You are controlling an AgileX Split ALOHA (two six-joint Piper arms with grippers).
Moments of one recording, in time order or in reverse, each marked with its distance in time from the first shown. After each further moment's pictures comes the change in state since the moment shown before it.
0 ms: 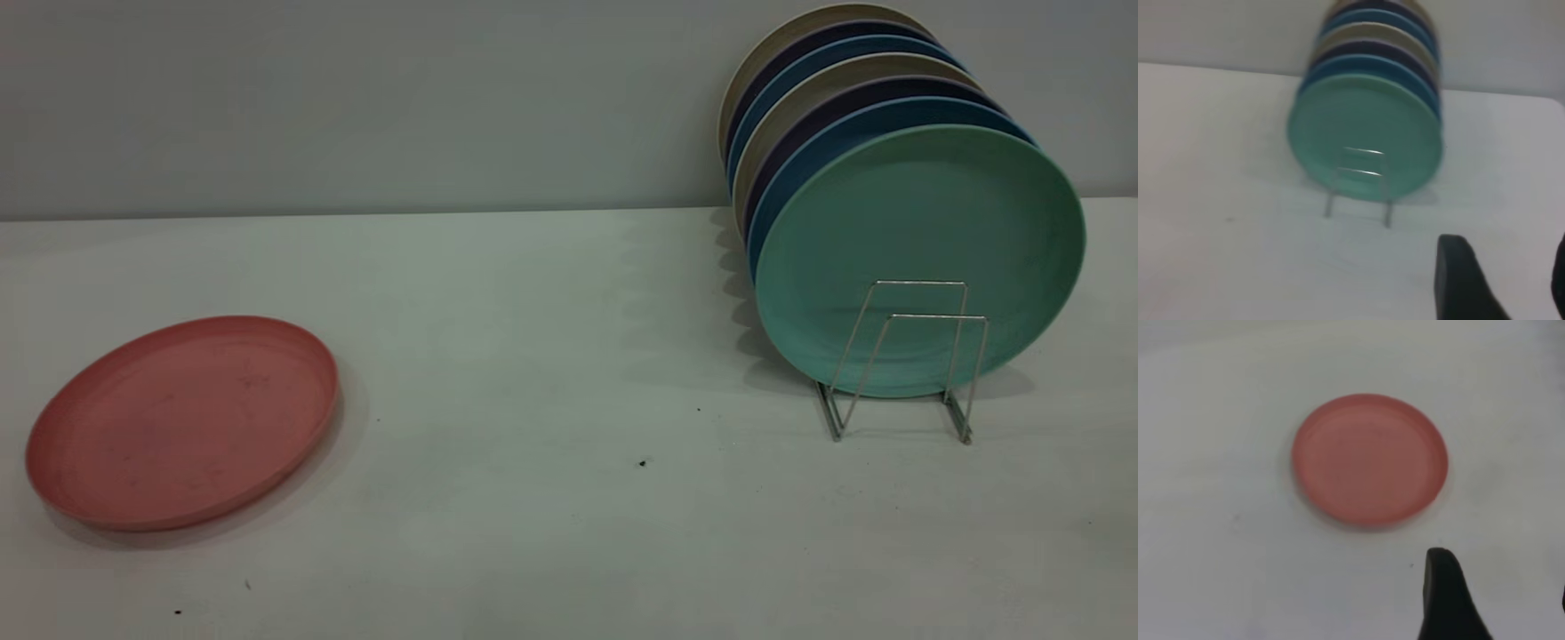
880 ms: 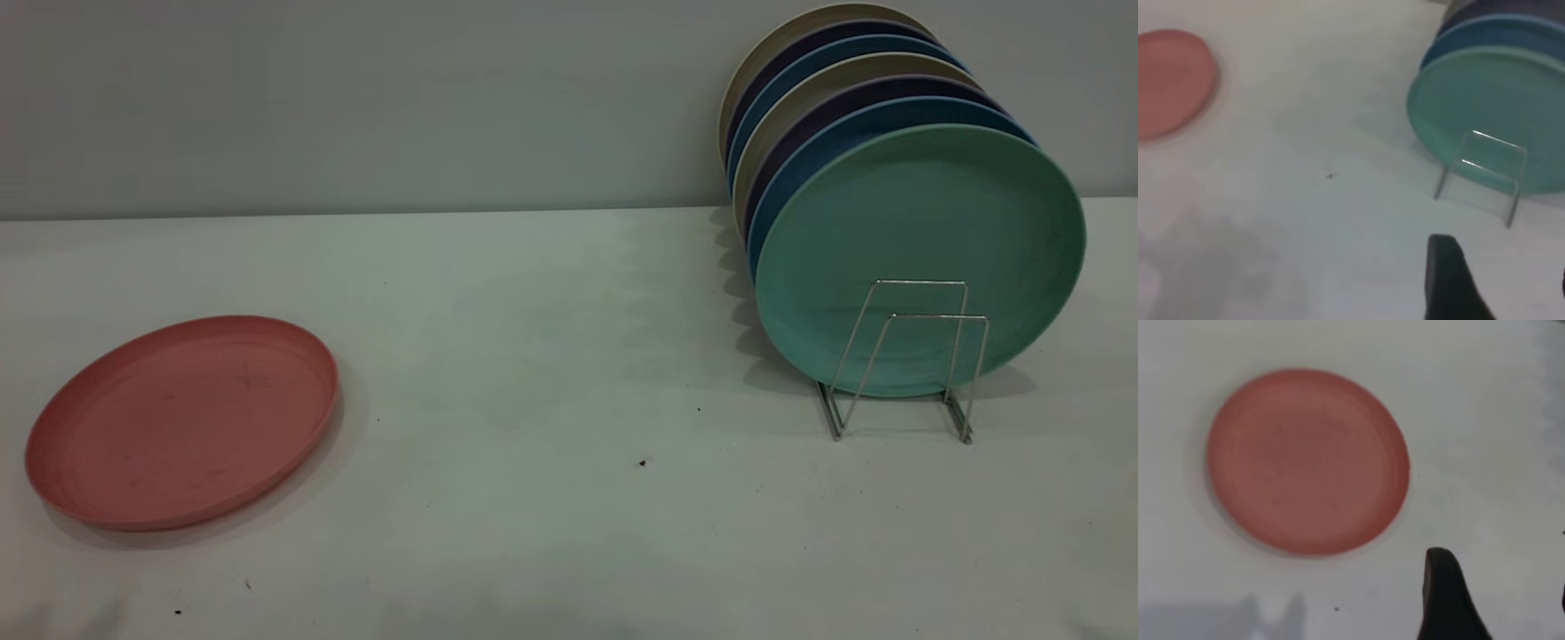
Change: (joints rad) left arm 0.000 0.635 0.001 -0.263 -0.458 0.006; right arm 0.000 0.650 -0.142 0.444 -0.143 -0.494
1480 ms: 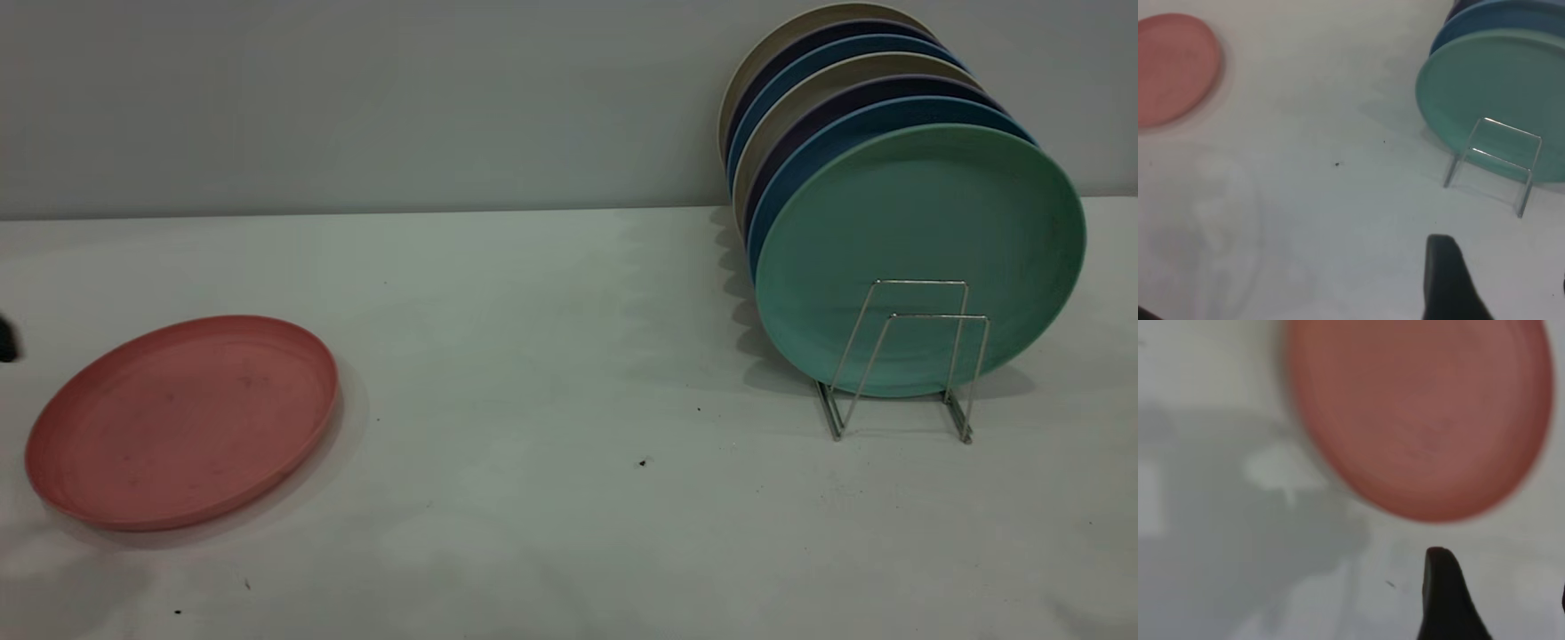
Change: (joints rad) left arm 0.159 0.459 -0.001 -0.207 -0.171 0.037; right arm 0.000 0.046 -0.005 0.014 0.008 -0.015
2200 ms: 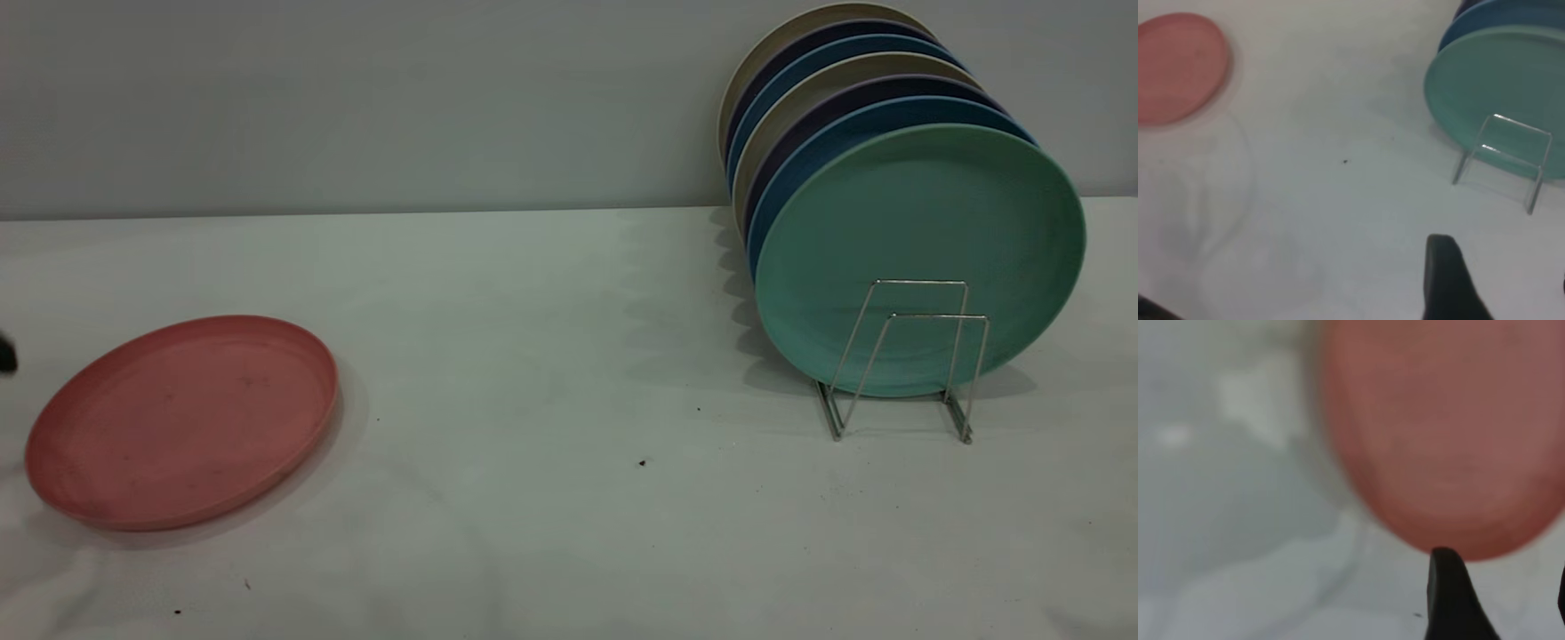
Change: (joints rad) left arm 0.204 0.320 -0.181 -0.341 0.176 0.473; right arm 0.000 0.000 0.000 0.015 0.021 -0.004
